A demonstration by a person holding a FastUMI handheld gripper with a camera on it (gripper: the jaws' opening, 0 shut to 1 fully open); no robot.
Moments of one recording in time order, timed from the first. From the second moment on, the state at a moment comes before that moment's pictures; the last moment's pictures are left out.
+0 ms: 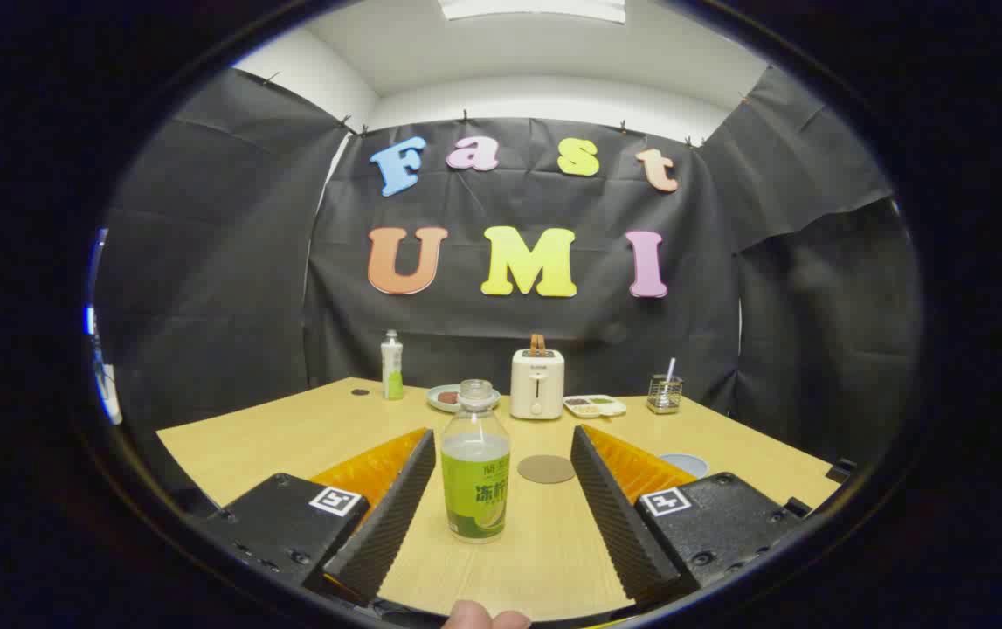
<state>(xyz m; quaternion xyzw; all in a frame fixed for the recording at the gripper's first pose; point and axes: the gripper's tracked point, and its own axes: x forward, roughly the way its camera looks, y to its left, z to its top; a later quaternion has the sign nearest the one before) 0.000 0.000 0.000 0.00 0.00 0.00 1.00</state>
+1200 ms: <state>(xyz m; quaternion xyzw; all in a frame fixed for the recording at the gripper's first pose) -0.001 0.011 0.007 0.00 0.00 0.00 1.00</state>
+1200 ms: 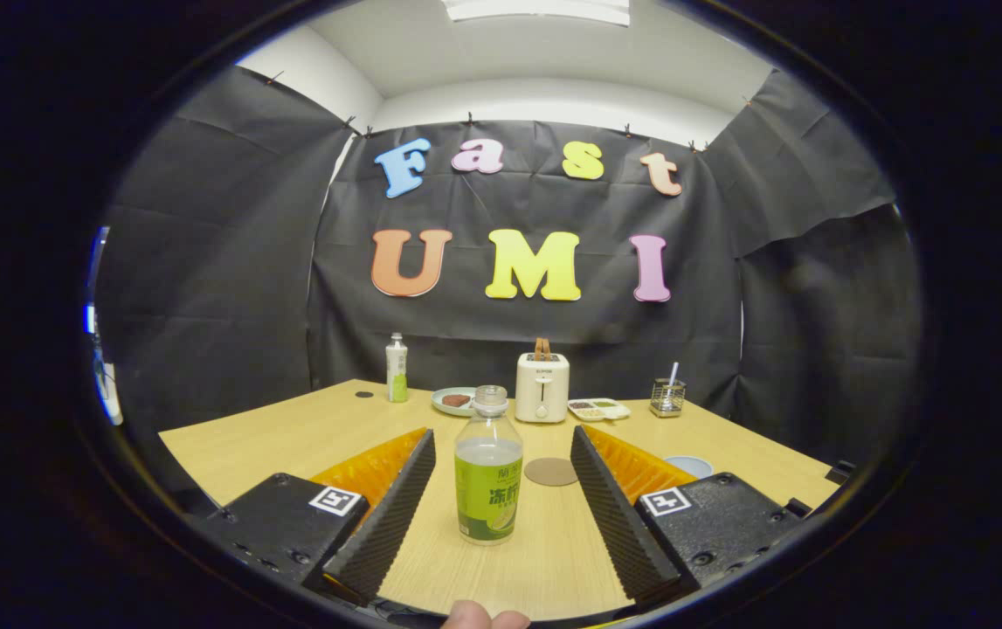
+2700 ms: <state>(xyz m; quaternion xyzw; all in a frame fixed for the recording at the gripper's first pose) 0.094 0.024 -0.091 -0.01 0.15 0.01 0.99</state>
